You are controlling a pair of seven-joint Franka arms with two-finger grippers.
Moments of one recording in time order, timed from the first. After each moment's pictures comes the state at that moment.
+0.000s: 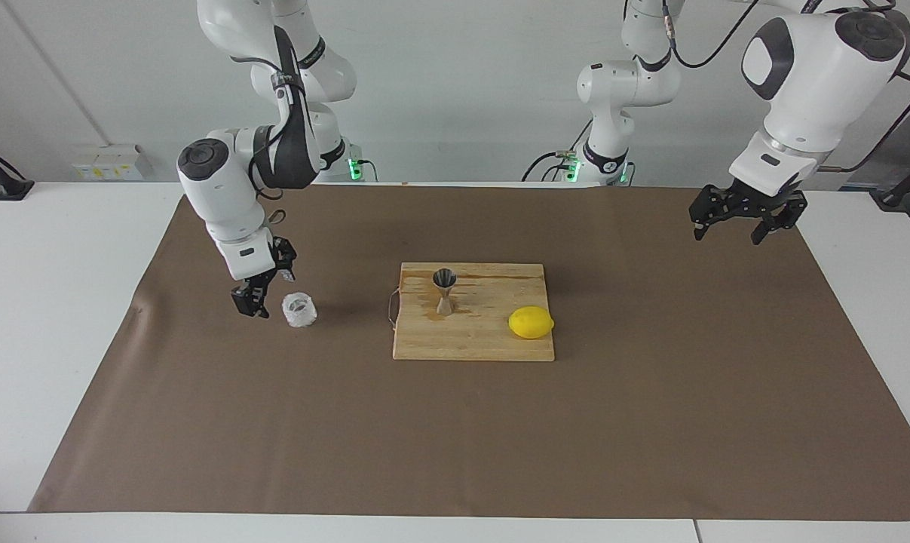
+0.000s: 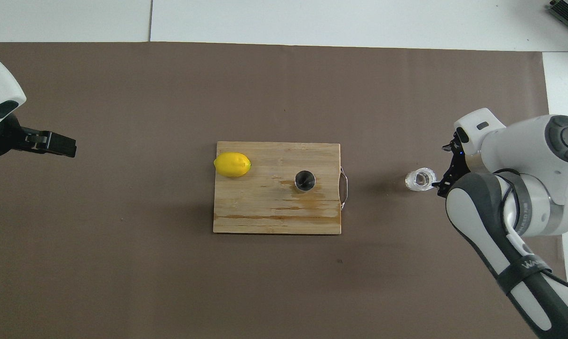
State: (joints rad) left arm -0.04 -0.01 -0.04 -1.68 0.02 1.70 0.11; right arm -0.01 0.09 0.03 -2.13 0.05 2.26 -1.26
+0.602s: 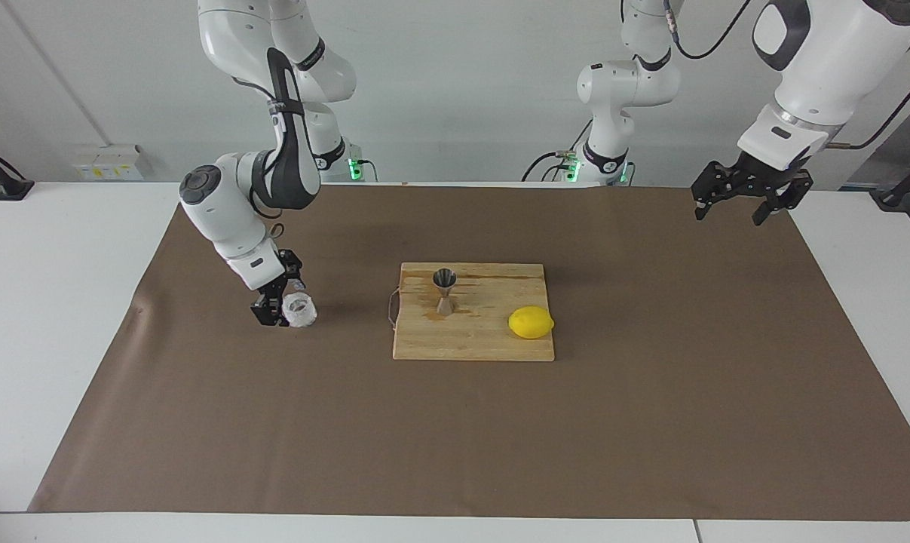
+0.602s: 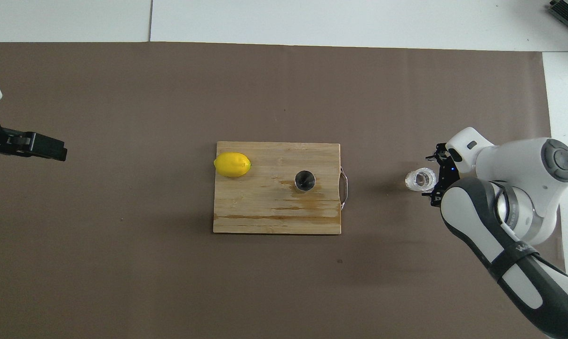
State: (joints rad) left arm -0.03 -0.02 -0.04 -1.61 -0.01 1.60 0.09; right arm -0.04 0.13 0.03 -2.23 0.24 2.41 -1.60
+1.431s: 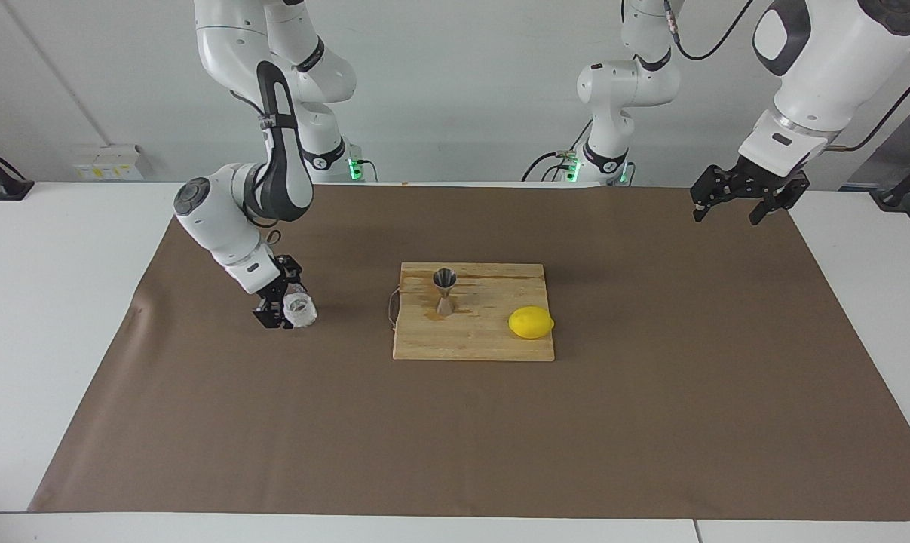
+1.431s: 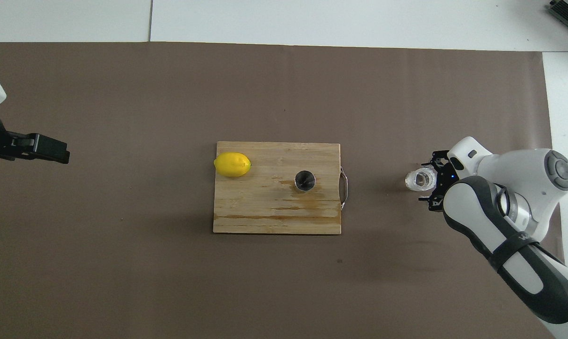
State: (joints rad) left arm -0.03 -0.02 -0.03 -1.63 -0.02 1.60 0.06; right arm -0.06 0.16 0.03 -2.27 0.37 2.44 -1.74
